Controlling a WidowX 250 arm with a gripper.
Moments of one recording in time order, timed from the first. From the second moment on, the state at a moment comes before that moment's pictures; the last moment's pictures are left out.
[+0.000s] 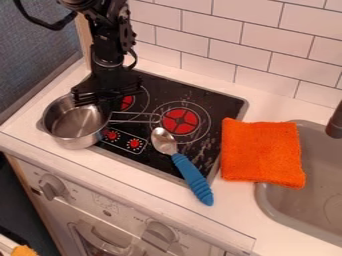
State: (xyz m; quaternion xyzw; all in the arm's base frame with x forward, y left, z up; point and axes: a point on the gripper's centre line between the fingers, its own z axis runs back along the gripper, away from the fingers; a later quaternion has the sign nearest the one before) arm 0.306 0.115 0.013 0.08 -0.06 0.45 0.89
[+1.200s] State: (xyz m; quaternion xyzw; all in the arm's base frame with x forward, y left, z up) arm 0.402 0.004 0.087 0.04 -0.14 0.32 0.94
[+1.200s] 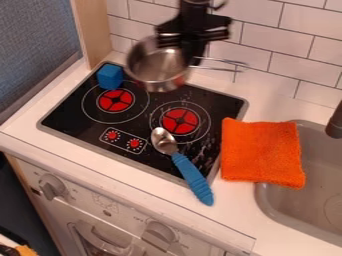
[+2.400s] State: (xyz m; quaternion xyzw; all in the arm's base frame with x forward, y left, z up) arm 0.434 -0.046 0.011 0.04 -0.04 0.28 0.96
